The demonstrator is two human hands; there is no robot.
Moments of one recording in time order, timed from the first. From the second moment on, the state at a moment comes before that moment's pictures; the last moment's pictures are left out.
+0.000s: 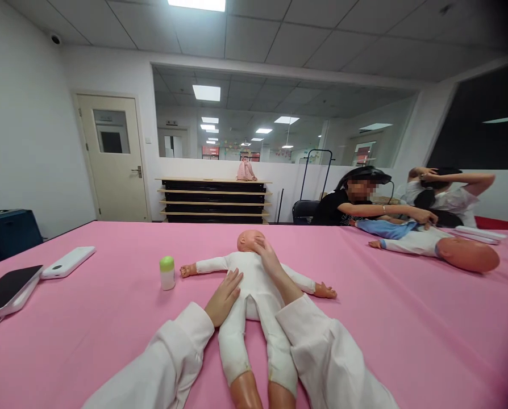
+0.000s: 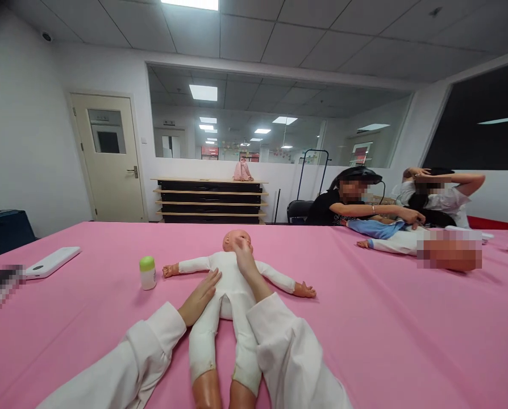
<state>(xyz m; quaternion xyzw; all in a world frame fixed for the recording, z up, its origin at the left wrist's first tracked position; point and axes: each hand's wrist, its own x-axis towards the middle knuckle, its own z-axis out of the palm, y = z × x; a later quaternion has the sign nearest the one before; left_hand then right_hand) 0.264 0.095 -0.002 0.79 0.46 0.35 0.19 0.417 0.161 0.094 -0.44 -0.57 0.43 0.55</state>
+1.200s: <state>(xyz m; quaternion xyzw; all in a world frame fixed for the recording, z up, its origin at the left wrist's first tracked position) 0.255 0.110 -0.012 0.69 0.47 0.53 0.13 0.389 0.212 0.061 -0.63 -0.62 0.21 0.42</state>
